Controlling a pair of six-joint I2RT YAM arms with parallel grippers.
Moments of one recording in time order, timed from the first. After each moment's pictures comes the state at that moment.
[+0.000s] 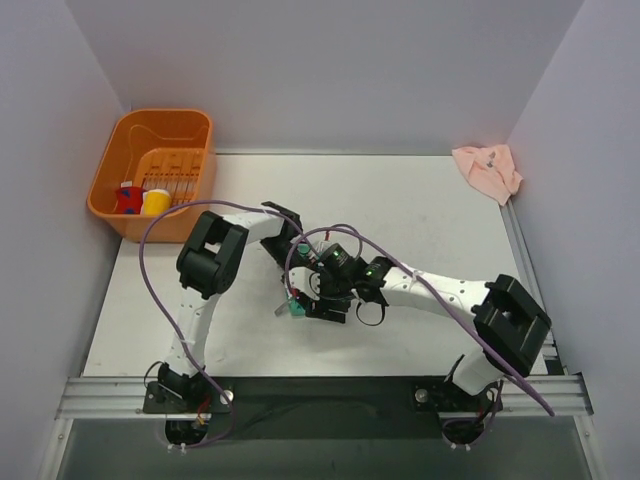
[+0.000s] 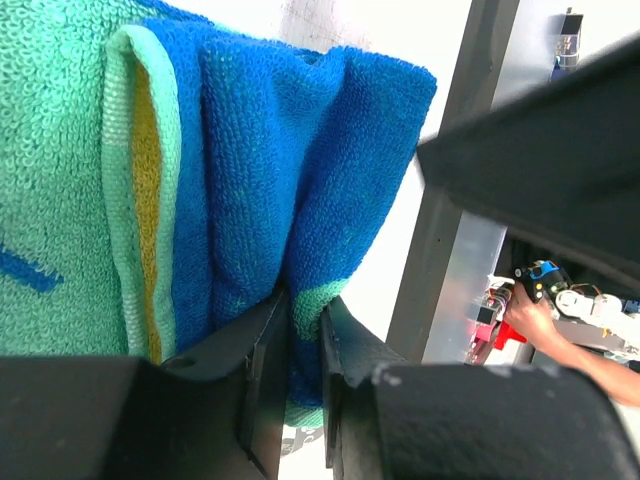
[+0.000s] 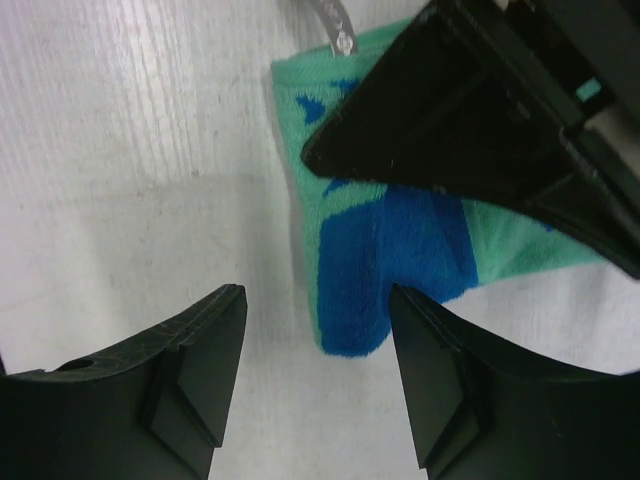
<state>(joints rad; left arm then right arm) -0.52 2.28 1.56 -1.20 0.95 0.66 0.92 1.53 0.93 -0.41 -0.21 -0.60</state>
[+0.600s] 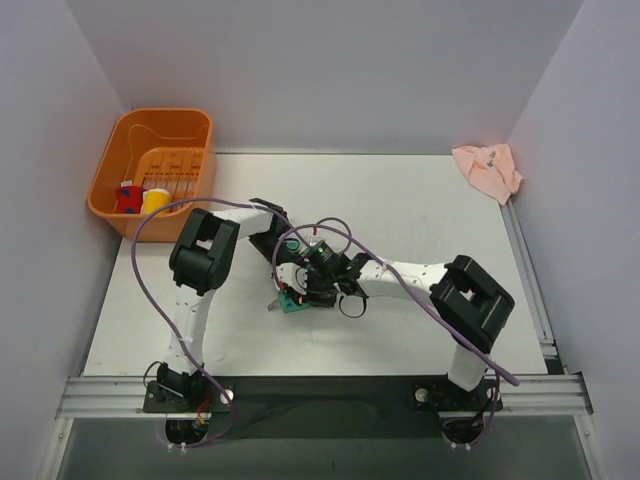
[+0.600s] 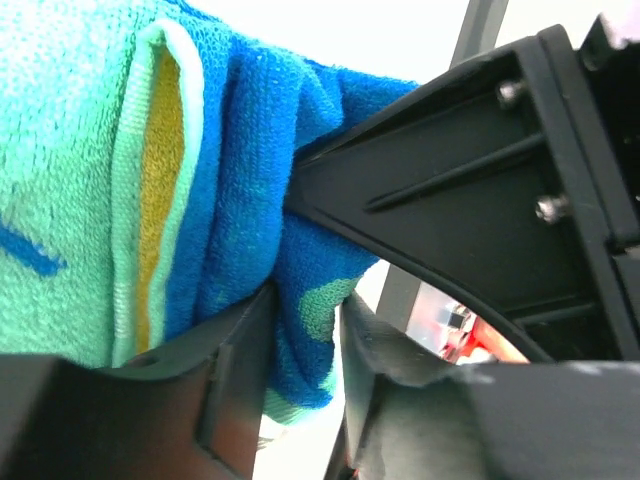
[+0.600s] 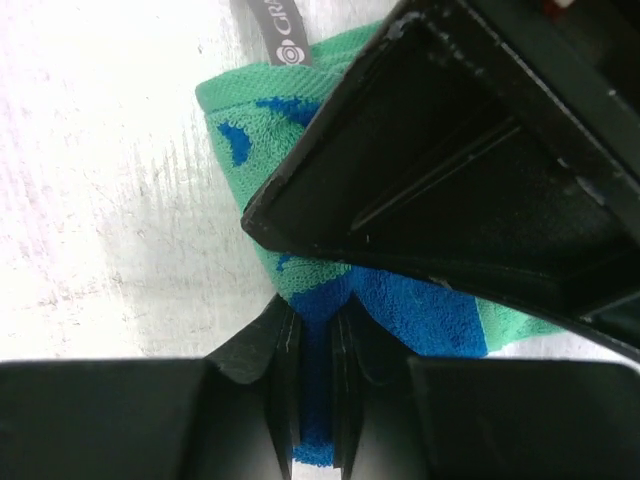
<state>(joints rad) -0.45 2.27 1.55 -1.24 0.94 0.66 0.92 1.77 1.01 -0.25 -0.22 -0.60</state>
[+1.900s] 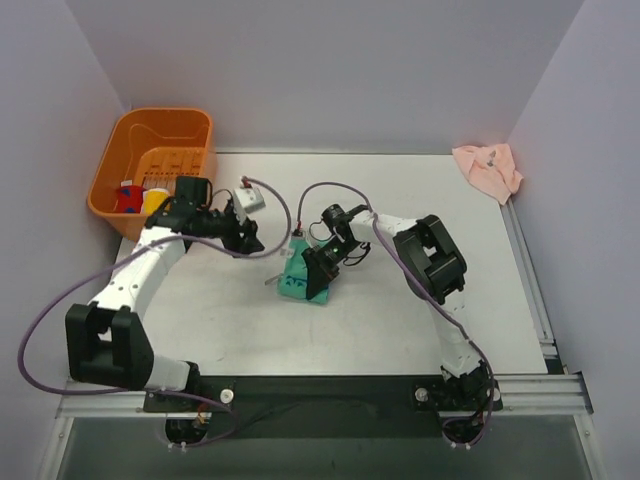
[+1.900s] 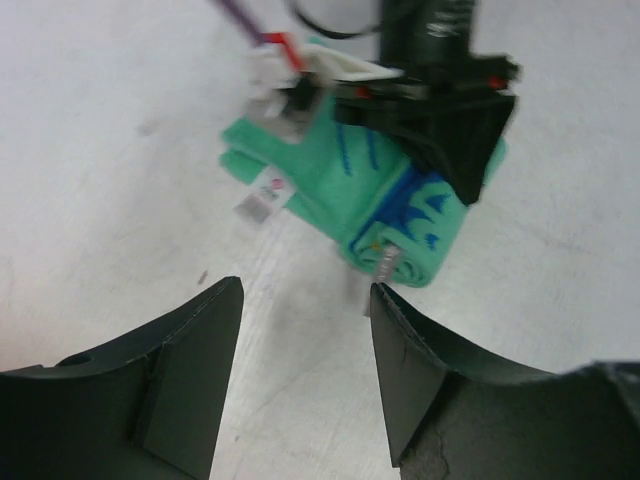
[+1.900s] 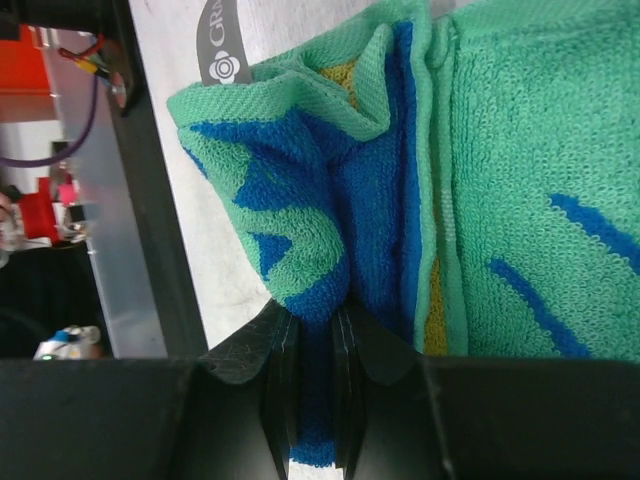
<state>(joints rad) -0.11 1.46 1.19 -0.61 0.78 0.58 0.62 2.22 1.50 -0.73 -0.96 -0.33</state>
